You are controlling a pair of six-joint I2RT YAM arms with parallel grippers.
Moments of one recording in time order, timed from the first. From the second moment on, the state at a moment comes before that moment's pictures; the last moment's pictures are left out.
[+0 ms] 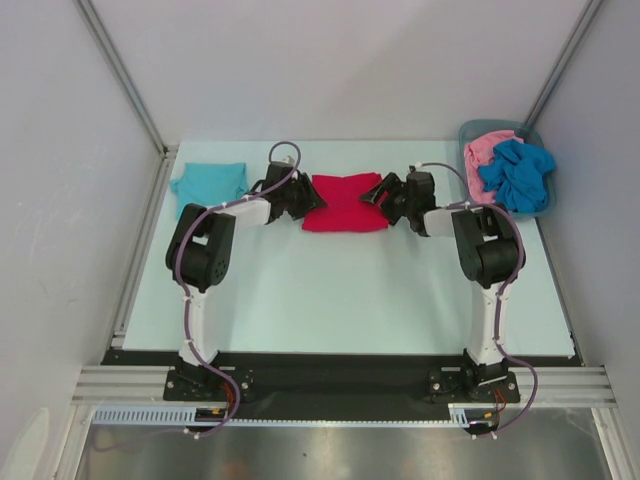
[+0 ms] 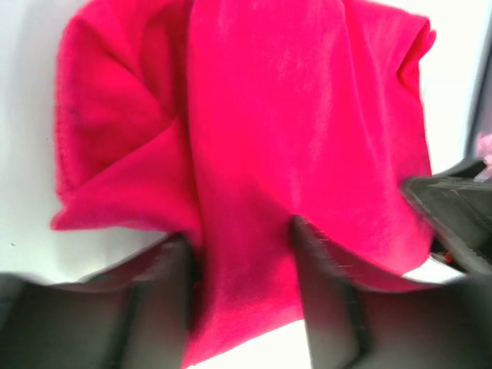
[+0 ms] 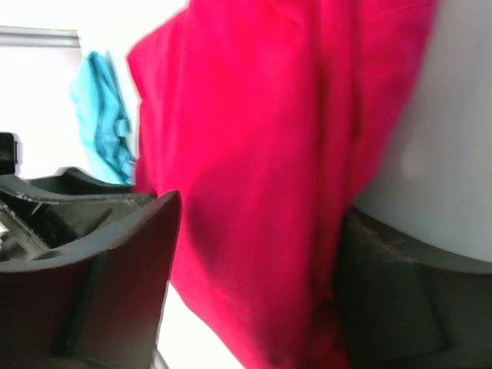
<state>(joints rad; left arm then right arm) -0.36 2.11 1.40 0.02 0.24 -0.76 0.26 2.12 1.21 0.40 -0.35 0.96</state>
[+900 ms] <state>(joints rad) -0.37 2.08 1.52 -0.16 0.15 -0.67 0.28 2.07 1.34 0.23 -0.34 0.90</state>
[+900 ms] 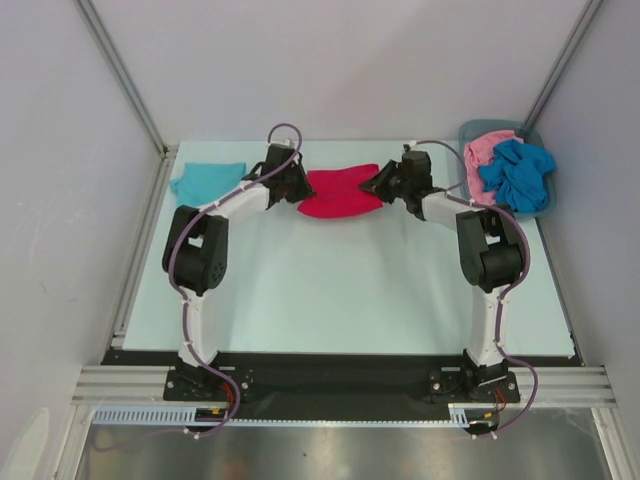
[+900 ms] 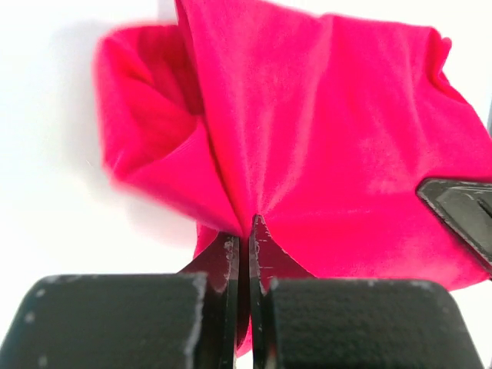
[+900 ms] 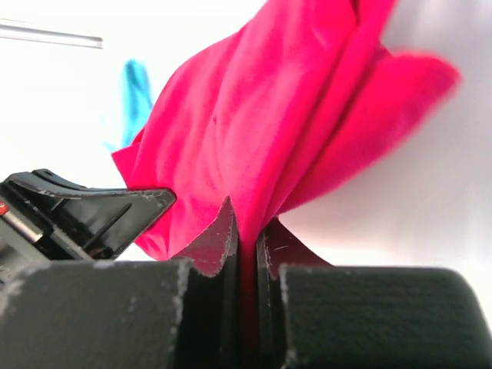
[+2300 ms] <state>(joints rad) 0.16 1.98 1.80 -0.58 0.07 -0.44 0.65 2.76 2.50 0.06 -0.43 1.05</state>
